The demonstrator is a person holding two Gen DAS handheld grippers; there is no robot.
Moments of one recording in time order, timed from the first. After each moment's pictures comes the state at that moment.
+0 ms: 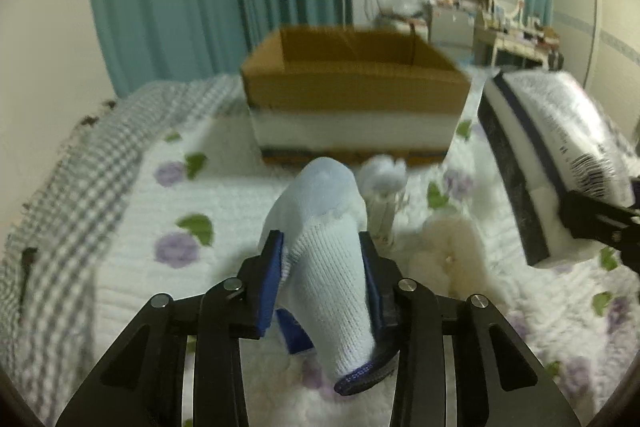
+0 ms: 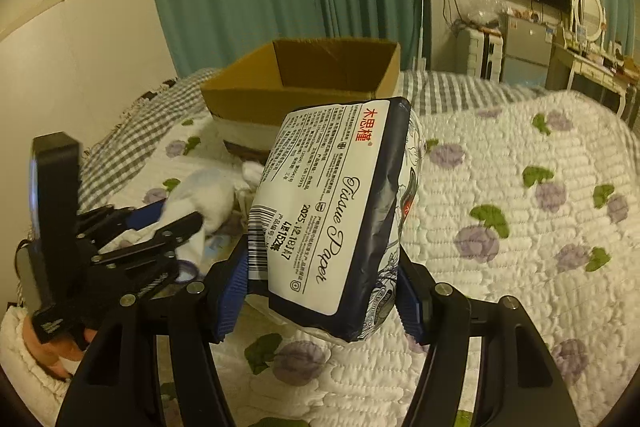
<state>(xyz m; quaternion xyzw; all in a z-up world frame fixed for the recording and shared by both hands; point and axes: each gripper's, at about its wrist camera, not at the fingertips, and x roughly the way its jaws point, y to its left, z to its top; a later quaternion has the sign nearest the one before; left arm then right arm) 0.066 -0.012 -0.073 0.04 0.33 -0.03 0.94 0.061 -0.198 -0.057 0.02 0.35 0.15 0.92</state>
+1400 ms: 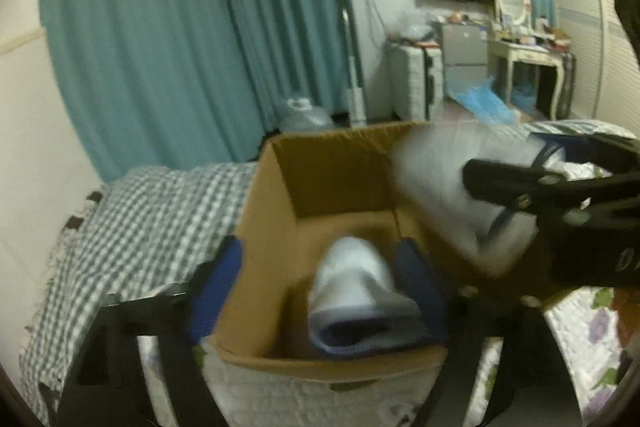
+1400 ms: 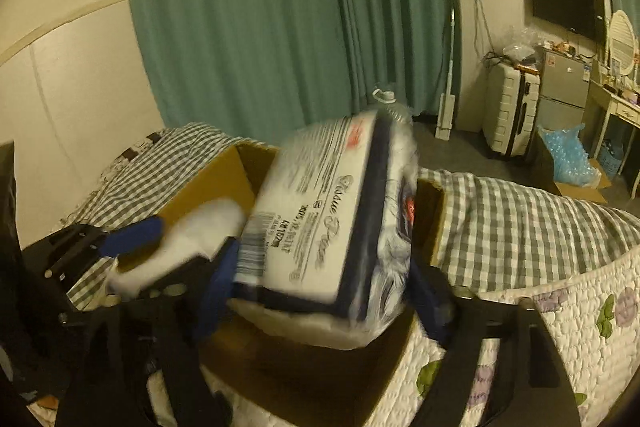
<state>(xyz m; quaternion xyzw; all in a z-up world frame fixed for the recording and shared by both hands) 0.243 -0.020 -0.036 0.10 0.28 -0.01 0.95 0.304 -0.171 -0.016 0.01 0.31 0.20 0.93</state>
